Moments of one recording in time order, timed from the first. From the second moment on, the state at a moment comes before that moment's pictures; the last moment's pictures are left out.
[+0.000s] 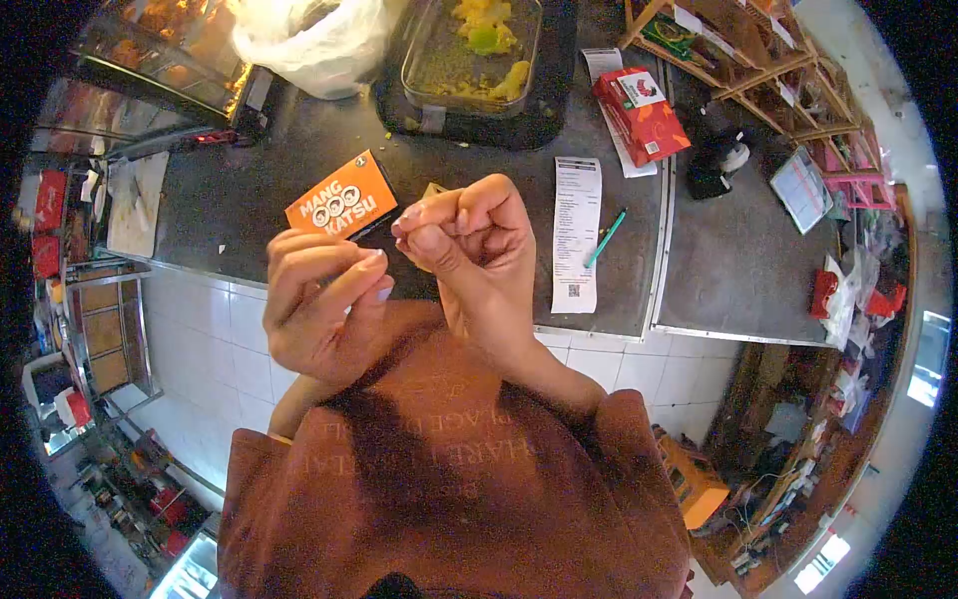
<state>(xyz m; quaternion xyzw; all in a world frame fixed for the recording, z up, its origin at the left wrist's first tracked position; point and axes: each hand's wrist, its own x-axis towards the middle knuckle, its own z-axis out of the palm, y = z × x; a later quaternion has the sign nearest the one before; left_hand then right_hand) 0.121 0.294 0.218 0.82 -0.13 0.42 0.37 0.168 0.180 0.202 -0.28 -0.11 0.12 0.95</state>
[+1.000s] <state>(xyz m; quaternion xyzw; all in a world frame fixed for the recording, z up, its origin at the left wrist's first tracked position) 0.096 0.353 0.275 0.86 -0.09 0.30 0.40 0.161 0.203 0.240 -0.42 -0.22 0.27 0.84</state>
